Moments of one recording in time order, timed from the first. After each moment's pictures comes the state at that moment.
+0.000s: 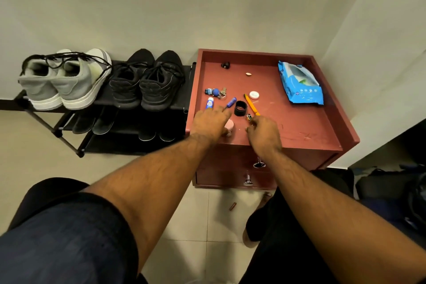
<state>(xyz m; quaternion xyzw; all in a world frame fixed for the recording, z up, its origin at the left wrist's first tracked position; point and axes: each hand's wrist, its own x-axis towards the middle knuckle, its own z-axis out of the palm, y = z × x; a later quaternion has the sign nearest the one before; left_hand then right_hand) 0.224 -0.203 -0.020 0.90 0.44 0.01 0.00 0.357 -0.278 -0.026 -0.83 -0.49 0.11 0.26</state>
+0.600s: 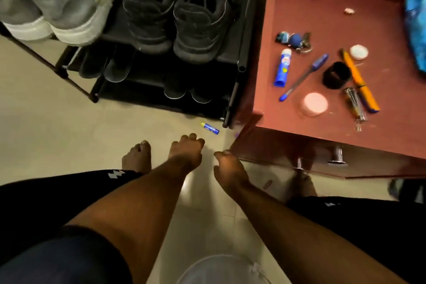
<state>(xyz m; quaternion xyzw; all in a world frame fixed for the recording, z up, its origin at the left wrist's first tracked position) 0.058 -0.182 -0.243 0.78 0.56 -0.19 0.22 0.185 -0.254 -0.237 -0.70 -0.62 0.35 0.00</state>
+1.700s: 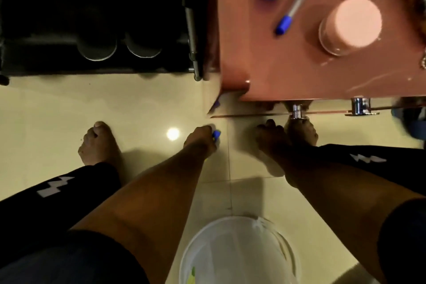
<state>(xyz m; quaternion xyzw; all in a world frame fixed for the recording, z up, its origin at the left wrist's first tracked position) 0.135 -0.213 -0.378 0.68 0.53 -0.22 0.45 0.329 -0.294 -0.371 -0.78 -0.47 0.36 -0.20</state>
